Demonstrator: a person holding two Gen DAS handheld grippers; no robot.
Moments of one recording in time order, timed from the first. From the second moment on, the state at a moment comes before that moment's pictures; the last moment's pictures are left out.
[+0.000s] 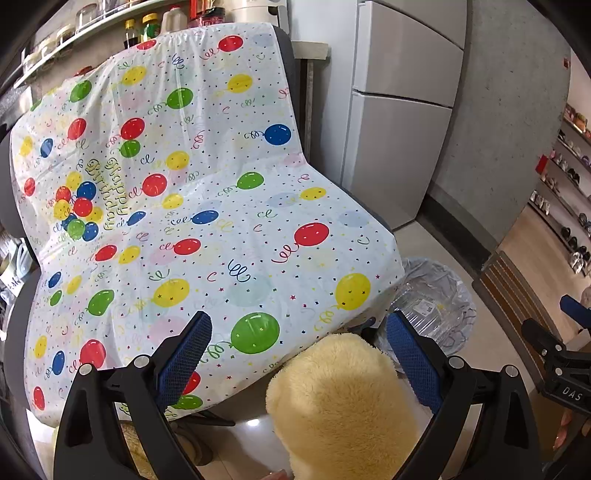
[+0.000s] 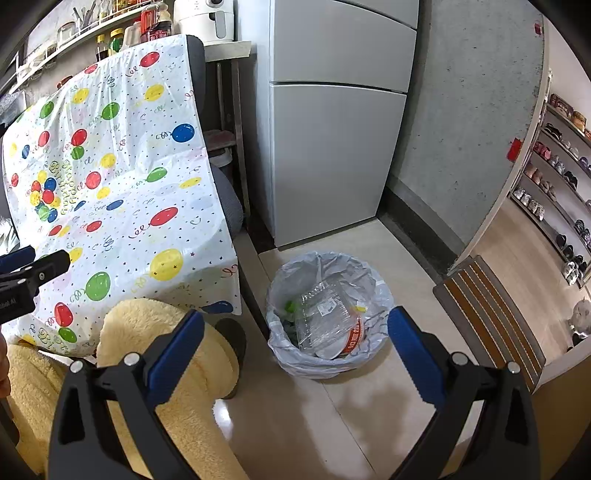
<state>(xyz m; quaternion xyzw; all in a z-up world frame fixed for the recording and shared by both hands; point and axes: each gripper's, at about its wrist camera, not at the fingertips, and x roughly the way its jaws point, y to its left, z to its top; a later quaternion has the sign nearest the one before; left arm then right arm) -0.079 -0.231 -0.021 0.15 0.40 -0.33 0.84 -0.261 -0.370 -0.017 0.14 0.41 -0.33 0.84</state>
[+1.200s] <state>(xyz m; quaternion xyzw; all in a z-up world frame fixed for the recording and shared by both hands) -0.079 -0.230 -0.020 0.15 0.40 -0.33 0.84 -0.259 -0.368 -0.017 0.14 0.41 -0.33 0.84</state>
